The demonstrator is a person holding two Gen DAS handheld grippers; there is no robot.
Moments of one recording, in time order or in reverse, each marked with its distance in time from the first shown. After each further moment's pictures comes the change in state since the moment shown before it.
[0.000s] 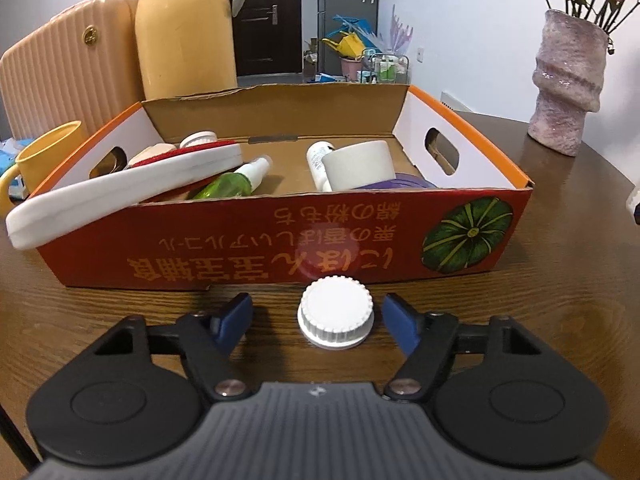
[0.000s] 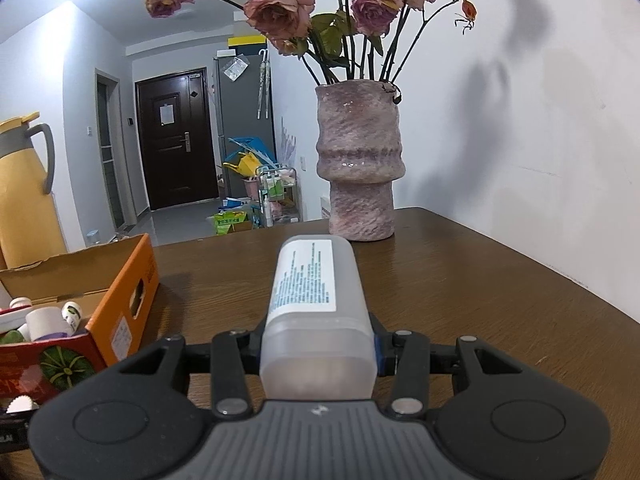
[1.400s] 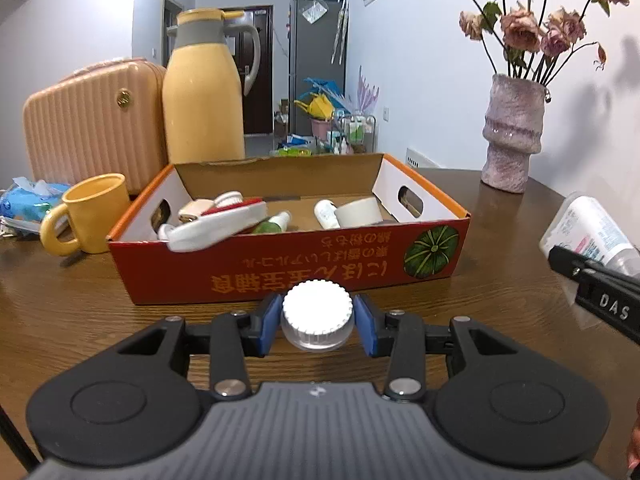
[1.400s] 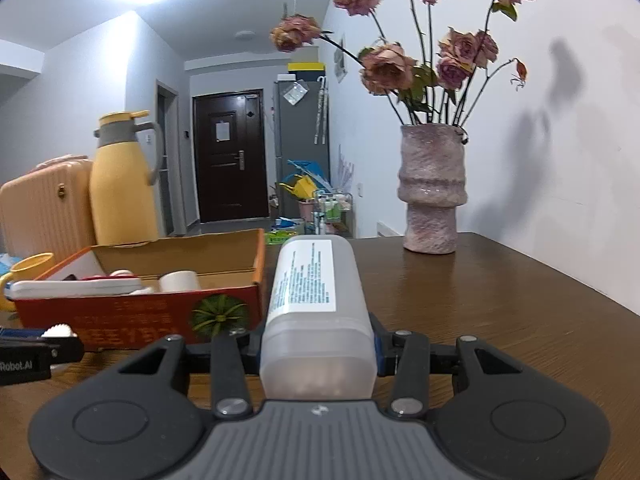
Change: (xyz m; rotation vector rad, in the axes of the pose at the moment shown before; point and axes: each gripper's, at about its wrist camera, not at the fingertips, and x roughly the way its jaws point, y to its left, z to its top) left arm -0.092 0.042 -0.029 0.050 -0.195 -0.101; right arm -0.101 0.069 -0.044 -0.087 -0.091 0.141
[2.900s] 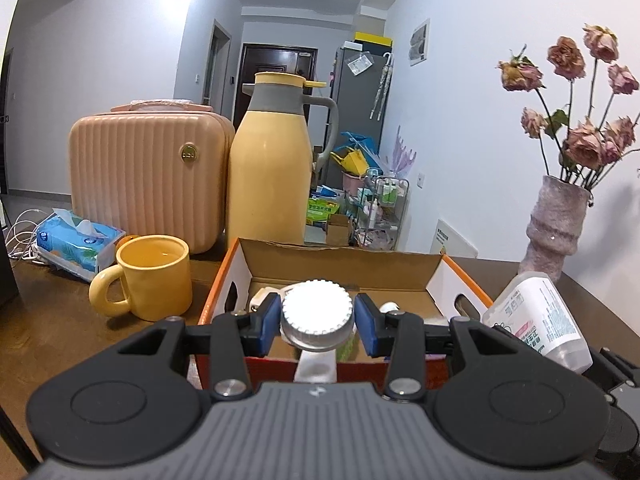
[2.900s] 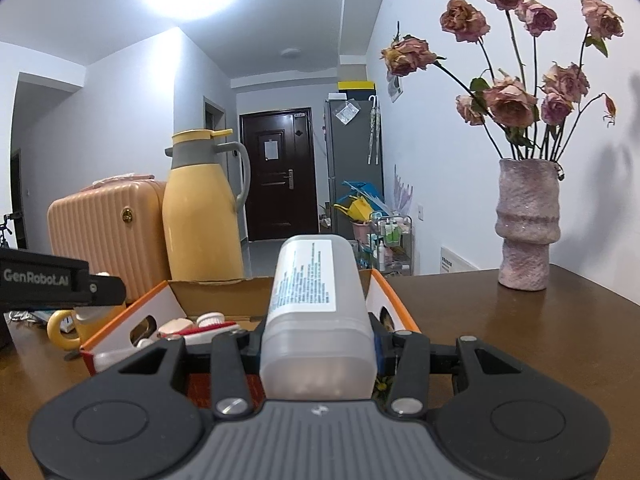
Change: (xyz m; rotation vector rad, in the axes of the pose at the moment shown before) left arm -0.020 0.081 0.061 -0.139 -0.157 0.039; right arm 0.032 0.106 0.037 -0.014 -0.060 0.142
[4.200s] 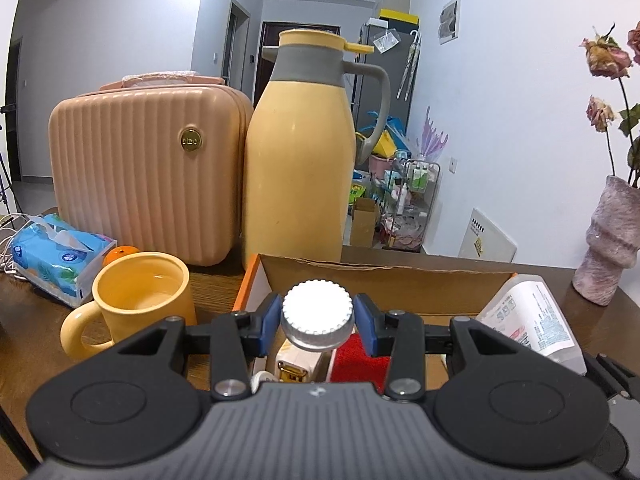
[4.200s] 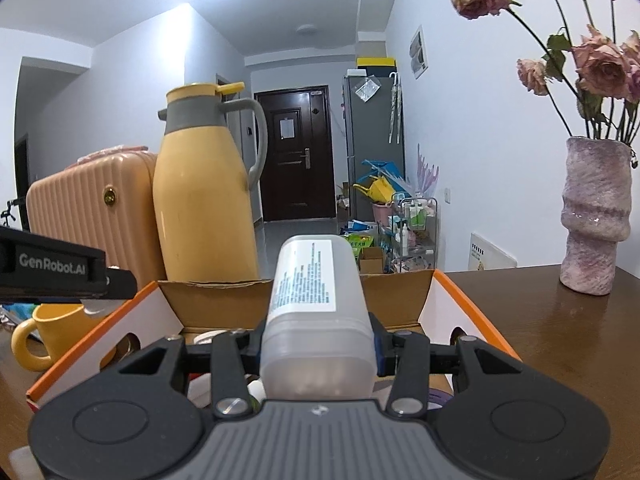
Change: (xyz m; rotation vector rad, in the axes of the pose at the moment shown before) left arm 0.111 0.029 0.037 -0.018 0.066 0.071; right arm 0.123 0.031 0.009 -0.021 0.071 0.046
